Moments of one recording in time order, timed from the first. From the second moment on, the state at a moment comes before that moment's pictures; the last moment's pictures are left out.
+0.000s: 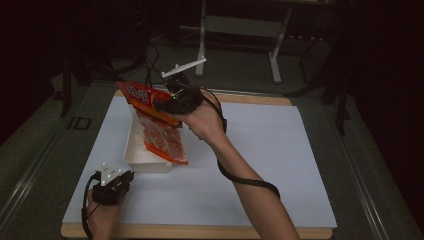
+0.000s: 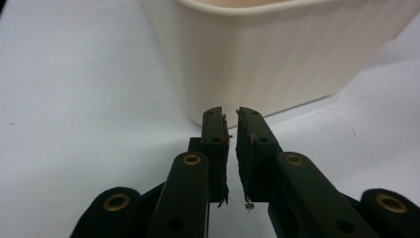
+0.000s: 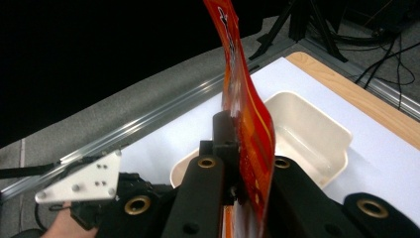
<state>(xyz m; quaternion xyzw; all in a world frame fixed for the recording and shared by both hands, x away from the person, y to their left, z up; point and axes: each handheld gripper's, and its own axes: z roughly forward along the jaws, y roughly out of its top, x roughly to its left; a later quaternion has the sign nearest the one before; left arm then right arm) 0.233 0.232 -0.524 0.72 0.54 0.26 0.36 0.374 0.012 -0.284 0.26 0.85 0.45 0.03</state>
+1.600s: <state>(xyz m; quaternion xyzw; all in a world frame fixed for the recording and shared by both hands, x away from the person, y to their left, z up) 0.238 0.221 -0.527 0.74 0.51 0.26 0.36 0.375 0.038 -0.358 0.28 0.86 0.43 0.04</state>
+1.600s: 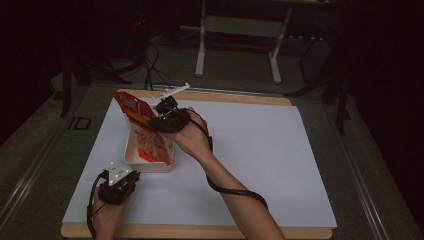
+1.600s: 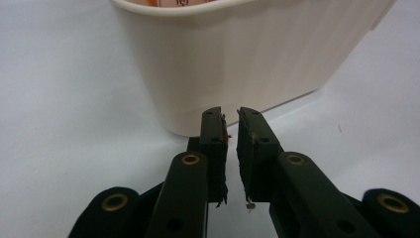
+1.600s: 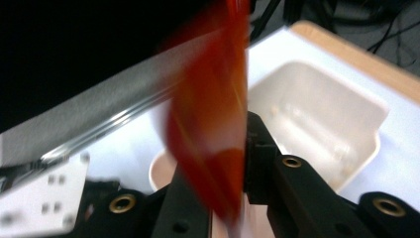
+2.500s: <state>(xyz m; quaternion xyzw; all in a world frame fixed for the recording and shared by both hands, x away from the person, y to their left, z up) 0.239 0.221 -0.528 0.74 0.51 0.26 0.36 0.369 0.016 -0.403 0.31 0.84 0.44 -0.01</state>
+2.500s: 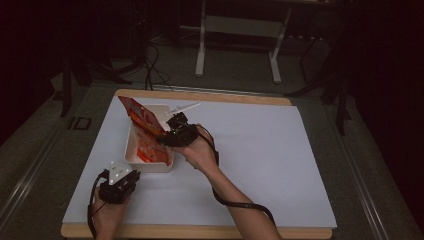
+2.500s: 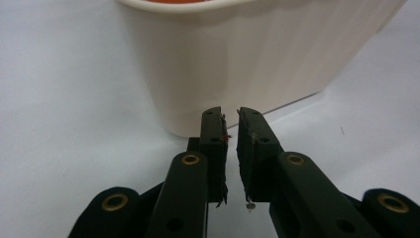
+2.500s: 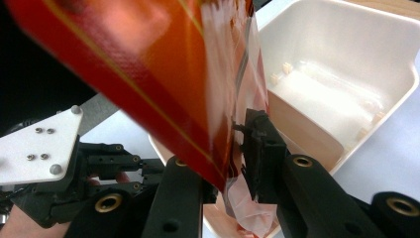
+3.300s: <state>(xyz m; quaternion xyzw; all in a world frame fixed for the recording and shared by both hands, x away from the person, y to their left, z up) 0.240 0.223 -0.527 0.73 0.51 0.26 0.36 0.361 0.009 -0.408 0.31 0.84 0.44 0.02</state>
